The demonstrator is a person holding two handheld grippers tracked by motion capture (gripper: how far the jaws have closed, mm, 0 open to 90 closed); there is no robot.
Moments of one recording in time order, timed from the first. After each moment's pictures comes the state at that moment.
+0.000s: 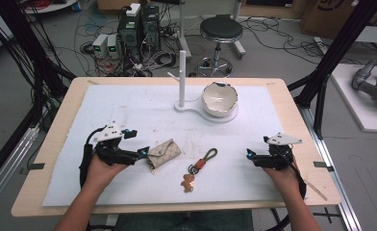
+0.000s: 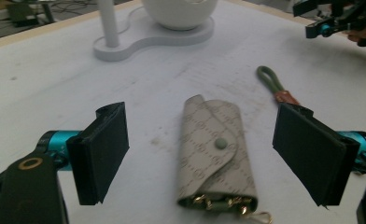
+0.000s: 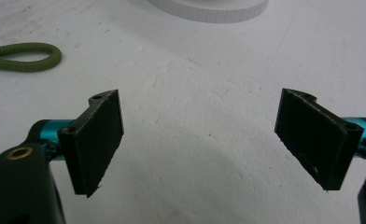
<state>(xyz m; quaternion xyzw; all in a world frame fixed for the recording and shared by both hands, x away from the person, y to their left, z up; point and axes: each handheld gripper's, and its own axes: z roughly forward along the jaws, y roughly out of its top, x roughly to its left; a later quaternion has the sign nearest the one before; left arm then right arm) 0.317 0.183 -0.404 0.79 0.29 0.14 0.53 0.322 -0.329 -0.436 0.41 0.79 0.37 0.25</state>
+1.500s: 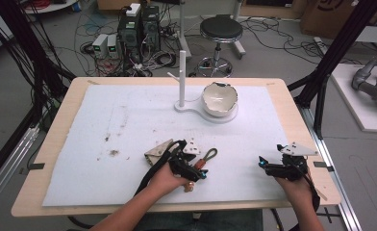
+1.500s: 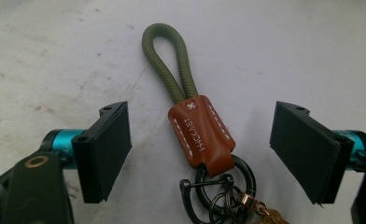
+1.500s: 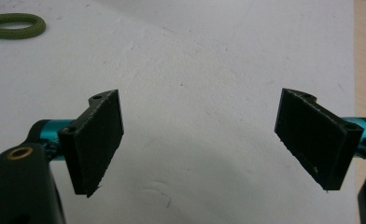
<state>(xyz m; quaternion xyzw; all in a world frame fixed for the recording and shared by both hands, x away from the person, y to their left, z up) 0.324 0.003 -0.450 0.89 0.21 0.07 0.40 0.290 -0.358 -0.437 0.43 0.78 0.36 0.27</state>
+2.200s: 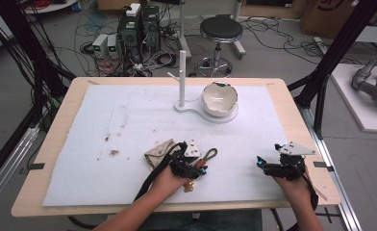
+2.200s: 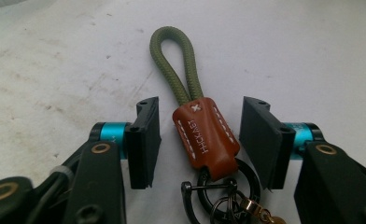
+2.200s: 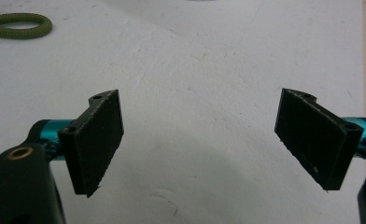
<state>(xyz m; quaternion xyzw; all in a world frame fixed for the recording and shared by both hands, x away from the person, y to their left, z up) 0.317 0.001 -0.453 0.88 0.22 0.10 0.41 0.292 -0.353 -0.437 0.43 0.79 0.36 0.27</state>
